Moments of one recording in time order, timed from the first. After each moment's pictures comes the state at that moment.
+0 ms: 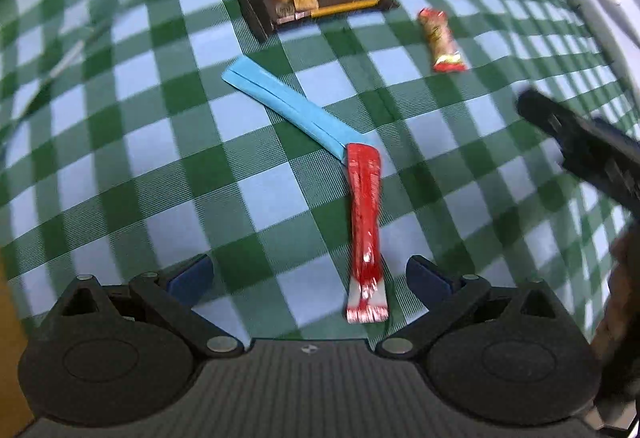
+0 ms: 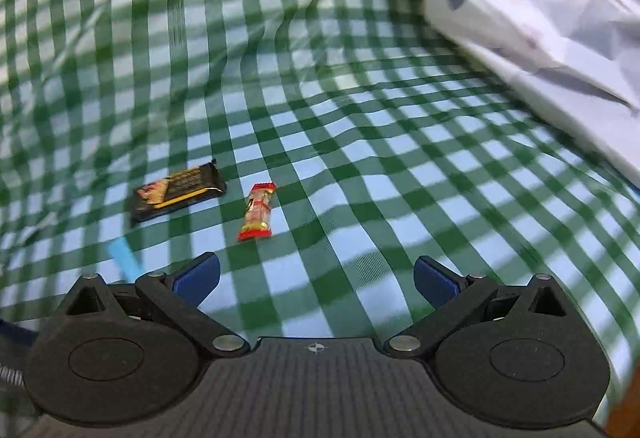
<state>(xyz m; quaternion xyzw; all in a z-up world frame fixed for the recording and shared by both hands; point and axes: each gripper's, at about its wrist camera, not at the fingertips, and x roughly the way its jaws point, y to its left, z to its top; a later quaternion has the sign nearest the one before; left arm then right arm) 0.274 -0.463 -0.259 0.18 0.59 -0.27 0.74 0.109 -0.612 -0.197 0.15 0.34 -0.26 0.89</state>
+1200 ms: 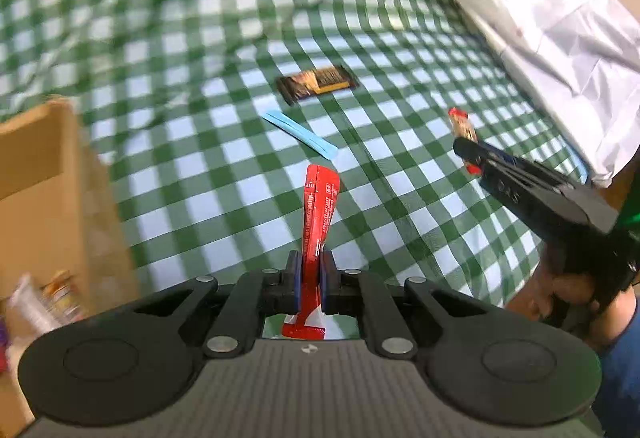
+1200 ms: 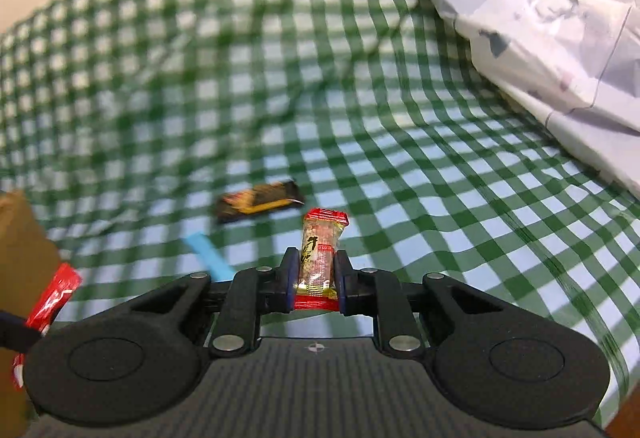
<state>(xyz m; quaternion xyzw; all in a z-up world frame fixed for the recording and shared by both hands) 0.161 -0.327 -0.106 0.13 0.48 -0.31 0.81 0.052 -0.537 -0.150 0.14 0.28 -0.20 0.93</state>
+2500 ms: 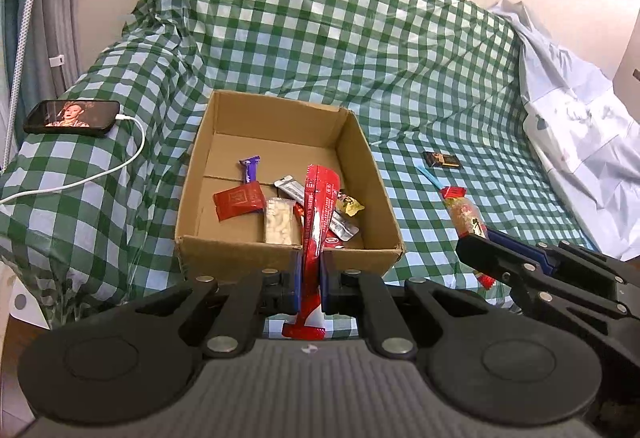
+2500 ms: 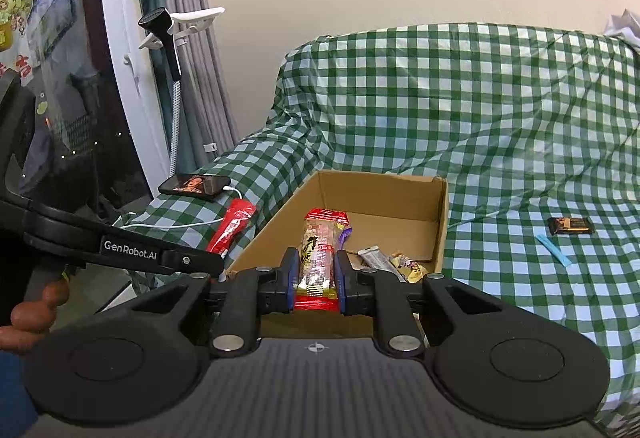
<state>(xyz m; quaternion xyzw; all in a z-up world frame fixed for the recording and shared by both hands) -0.038 0.016 0.009 0.00 0.37 -0.17 0.91 -0.108 -0.170 0.039 0.08 0.24 0.11 0.96</state>
